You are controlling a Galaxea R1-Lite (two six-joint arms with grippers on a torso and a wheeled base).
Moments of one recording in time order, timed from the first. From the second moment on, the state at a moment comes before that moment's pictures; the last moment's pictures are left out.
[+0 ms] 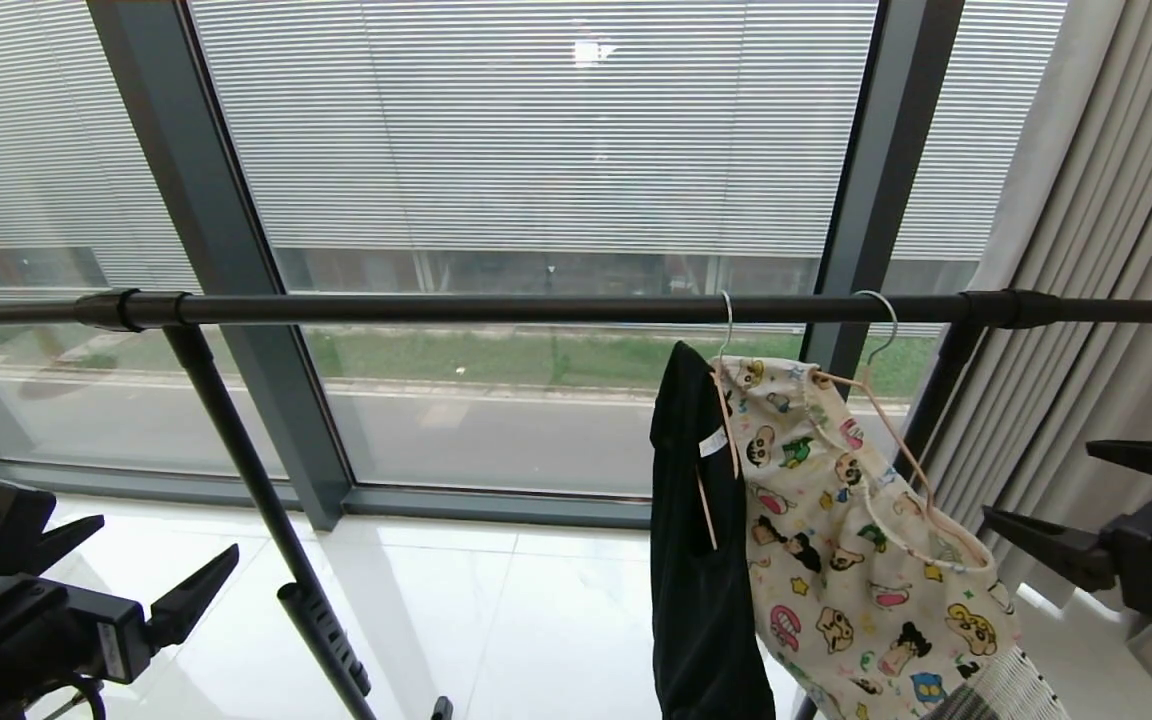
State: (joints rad) left arm 0.19 1.20 -0.08 -0.87 -0.24 0.30; right arm 0.41 1.08 -0.62 -0.08 -0.06 -0.18
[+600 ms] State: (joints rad) left arm 0.16 0.72 -0.31 -0.22 -0.16 0.21; right arm 0.20 0.83 -0.61 0.15 -0.15 -0.17
